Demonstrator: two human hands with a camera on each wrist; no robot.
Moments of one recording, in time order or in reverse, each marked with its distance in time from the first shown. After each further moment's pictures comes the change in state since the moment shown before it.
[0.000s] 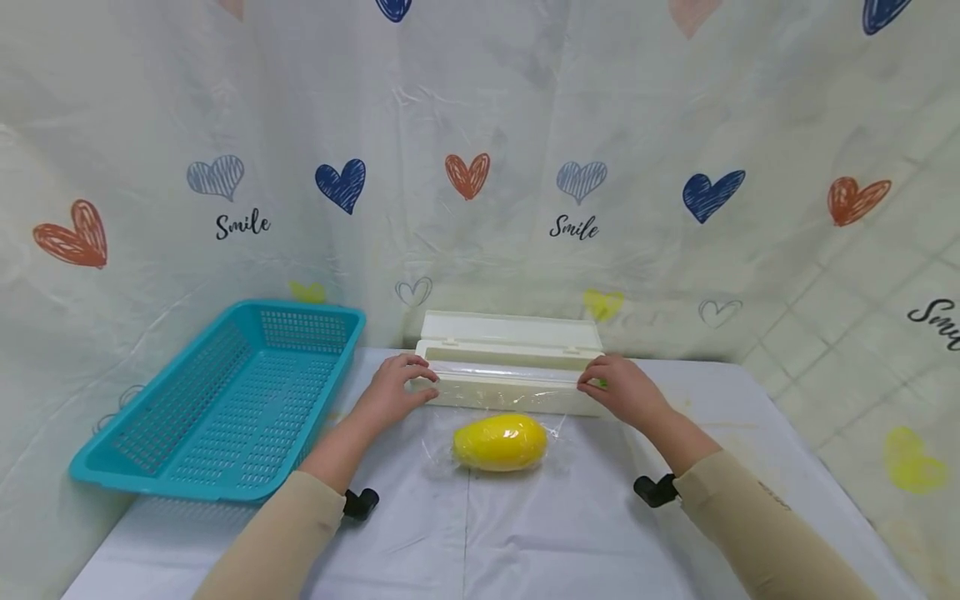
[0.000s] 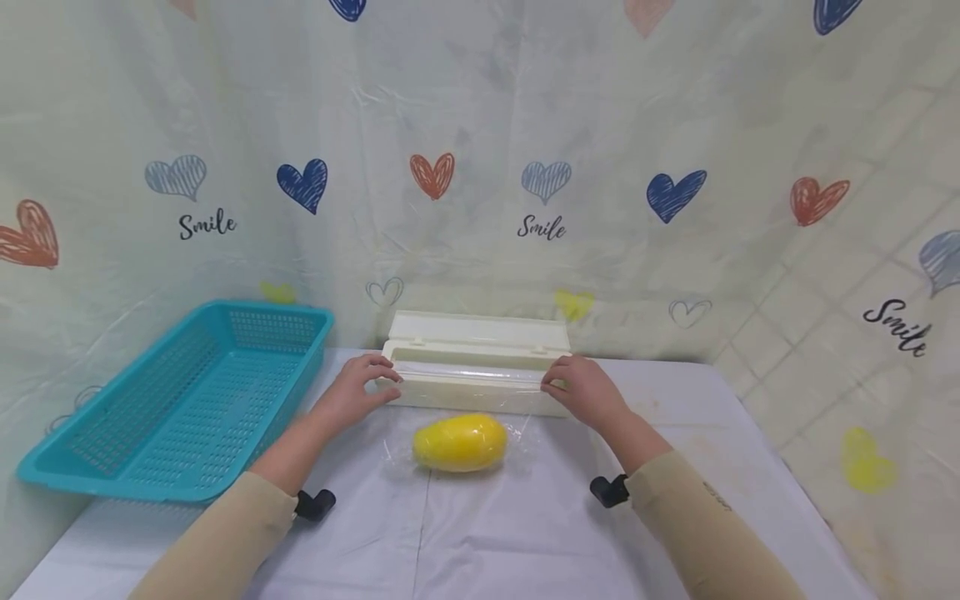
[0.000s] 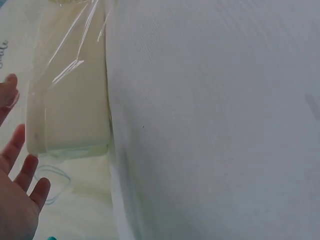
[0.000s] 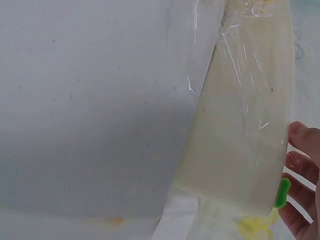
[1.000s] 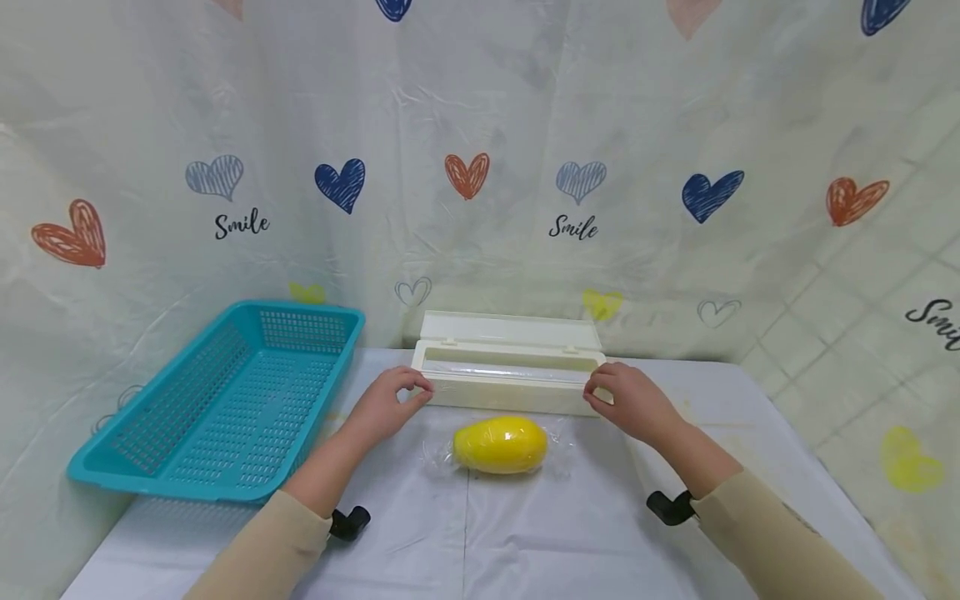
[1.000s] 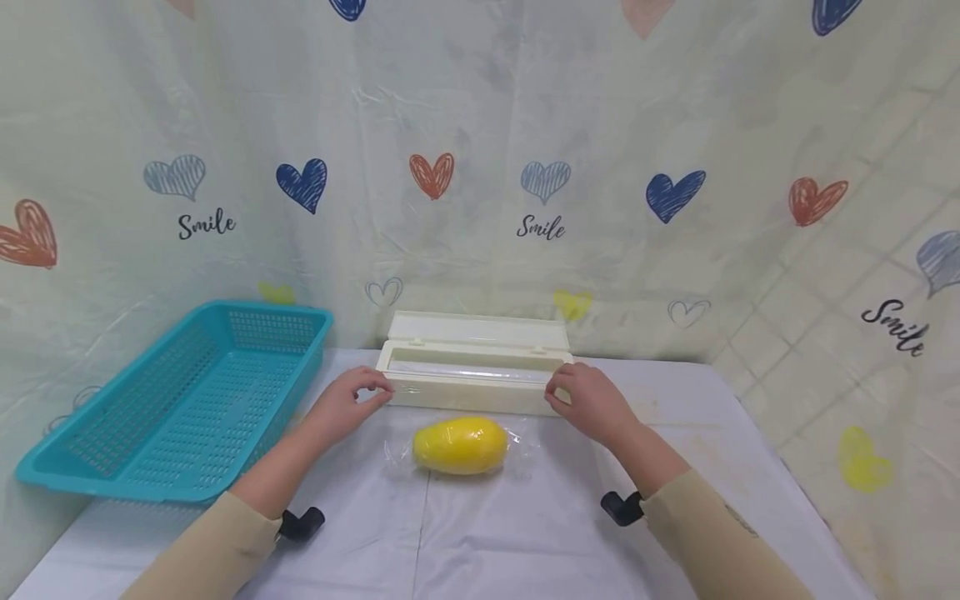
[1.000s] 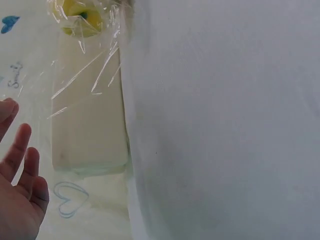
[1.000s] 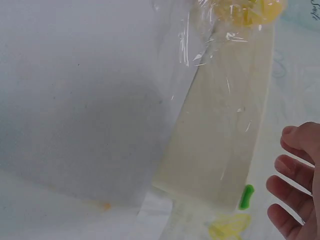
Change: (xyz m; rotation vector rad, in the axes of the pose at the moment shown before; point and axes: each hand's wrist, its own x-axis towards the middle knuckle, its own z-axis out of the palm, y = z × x) left_hand -0.027 0.013 -0.009 -0.137 0.048 0.029; right_hand -0.020 -0.014 -0.010 -0.049 0.069 -0.102
